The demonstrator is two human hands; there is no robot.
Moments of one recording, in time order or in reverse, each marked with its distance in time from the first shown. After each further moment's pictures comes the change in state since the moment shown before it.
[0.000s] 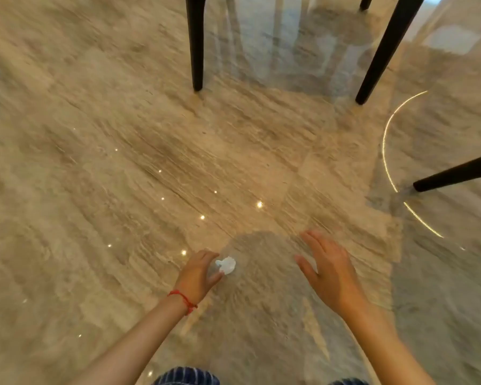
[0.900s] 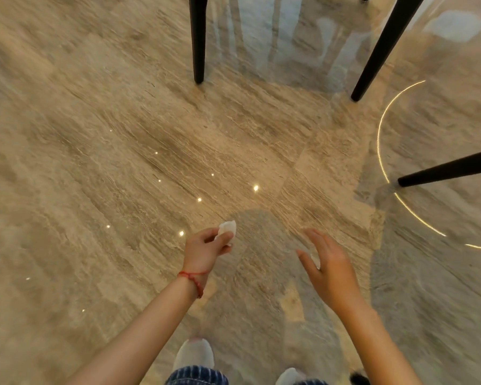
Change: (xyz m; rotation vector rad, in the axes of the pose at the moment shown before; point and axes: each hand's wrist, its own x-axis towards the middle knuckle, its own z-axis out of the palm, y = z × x) left_hand -0.026 0.105 -0.082 -1.112 0.243 -0.456; right_hand -0.024 -0.045 -0.061 0.151 -0.006 0.142
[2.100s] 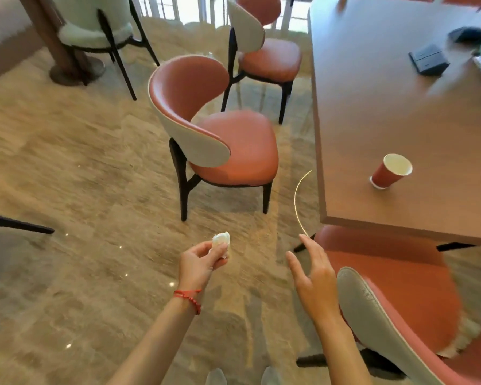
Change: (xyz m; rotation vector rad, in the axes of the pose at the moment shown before) left_hand -0.387 0.489 -0.026 -0.115 -0.289 0.201; right_hand -0.181 -0.356 -0.456 0.331 0.535 0.156
